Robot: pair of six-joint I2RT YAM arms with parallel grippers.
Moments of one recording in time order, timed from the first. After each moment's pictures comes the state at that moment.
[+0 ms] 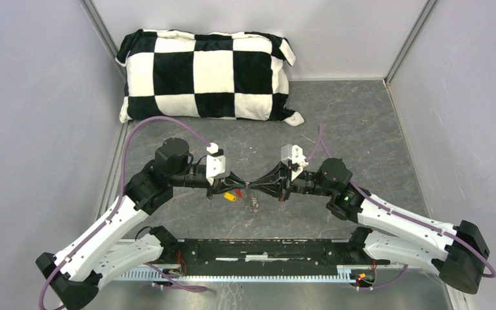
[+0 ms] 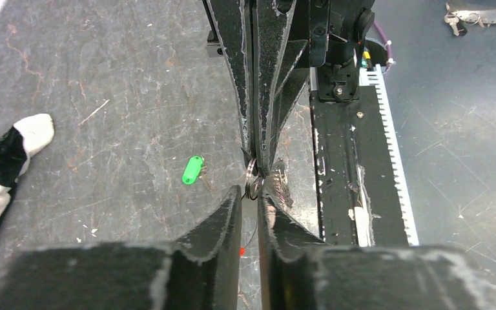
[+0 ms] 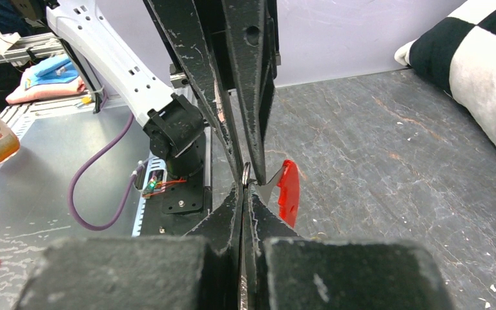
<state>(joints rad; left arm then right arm) -0.70 0.83 0.89 -0.41 0.78 0.35 0.94 0.95 0.60 0.46 -0.54 0.15</state>
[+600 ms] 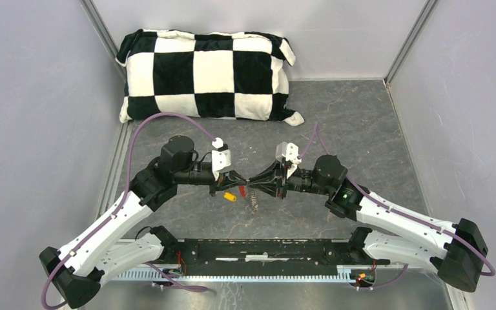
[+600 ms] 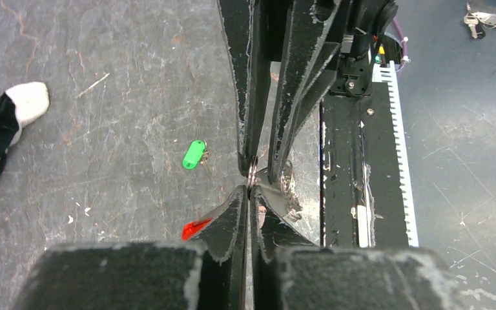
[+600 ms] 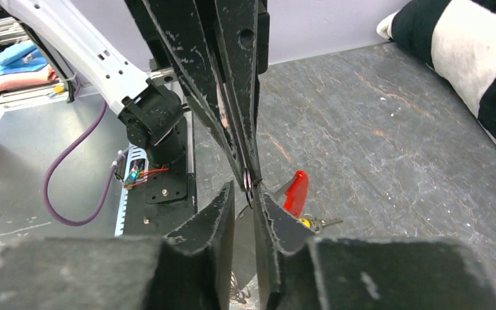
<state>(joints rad) -0.70 0.86 0.89 -0.41 0.75 0.31 0.94 0.97 0.63 0.37 -0.49 0.11</state>
